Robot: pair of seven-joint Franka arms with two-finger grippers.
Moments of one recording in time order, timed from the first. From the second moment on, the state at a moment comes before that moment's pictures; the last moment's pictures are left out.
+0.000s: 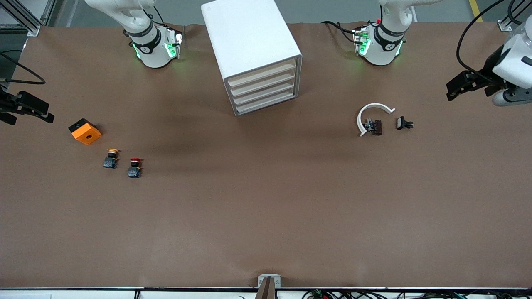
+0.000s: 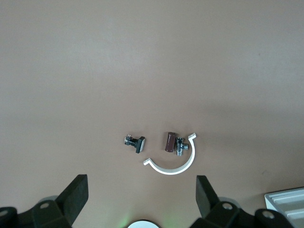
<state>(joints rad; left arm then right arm) 0.07 -0.12 -0.16 -1.69 0.04 1.53 -0.16 0.00 0.06 -0.08 -1.48 0.03 1.54 -0.10</state>
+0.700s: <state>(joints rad) 0.07 -0.16 -0.14 -1.71 -0.03 1.54 -0.16 0.00 0.06 -0.08 -1.46 0.02 1.54 -0.10</state>
